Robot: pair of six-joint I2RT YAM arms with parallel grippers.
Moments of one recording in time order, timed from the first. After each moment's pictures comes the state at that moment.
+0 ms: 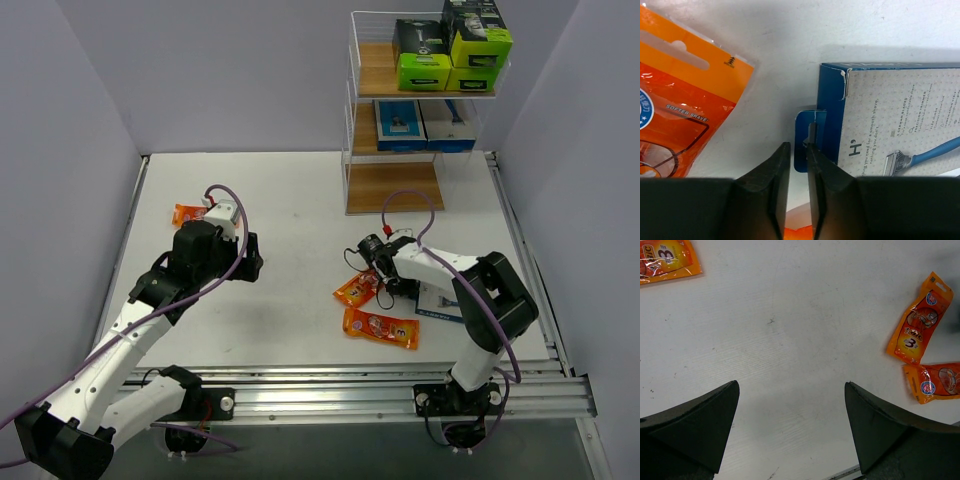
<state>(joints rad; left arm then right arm) -0.47 0.95 0.91 -0.53 -0.04 -0.23 0.58 1.70 0.94 -0.73 0.60 0.65</state>
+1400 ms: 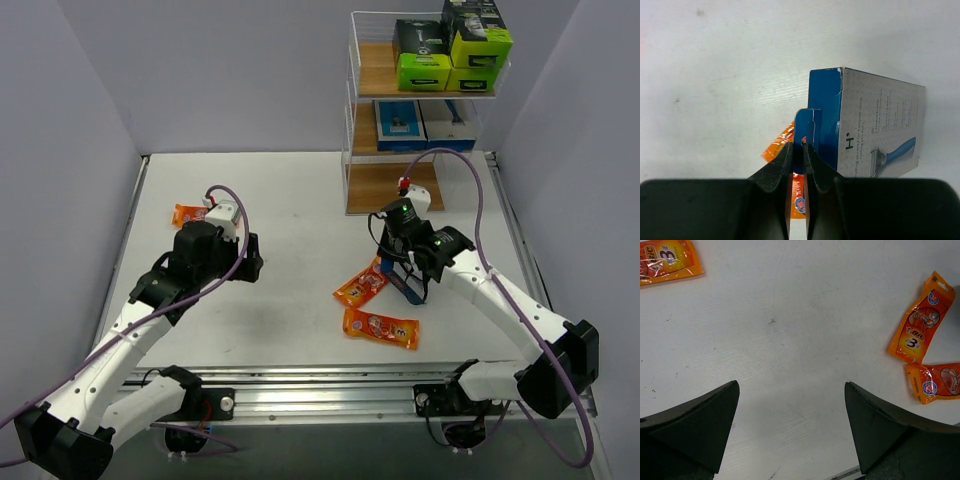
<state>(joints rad) -0.48 0.95 0.91 -0.53 -0.05 -0.23 0.60 1.28 1.11 -0.66 0.33 0.68</state>
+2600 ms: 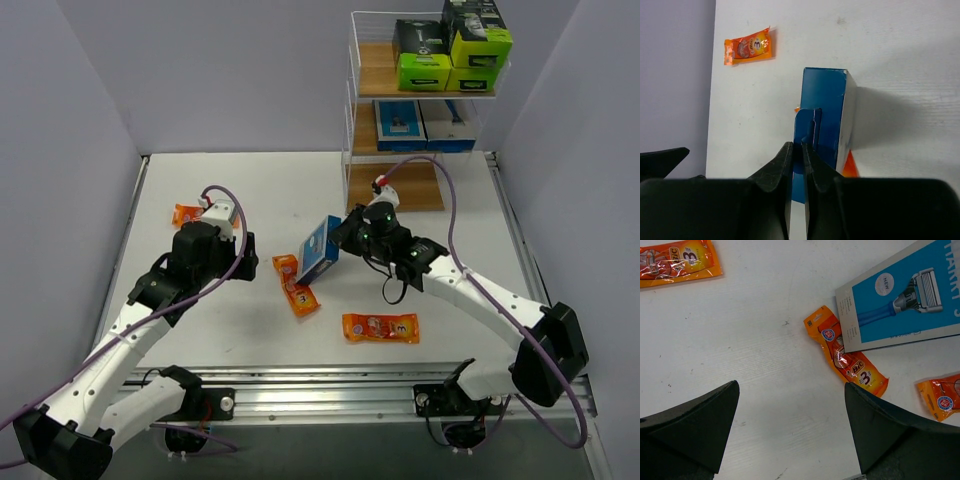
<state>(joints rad) -0.48 0.94 0.91 -0.54 -0.12 -0.22 0.70 1.38 1.05 -0.15 0.10 0.87</state>
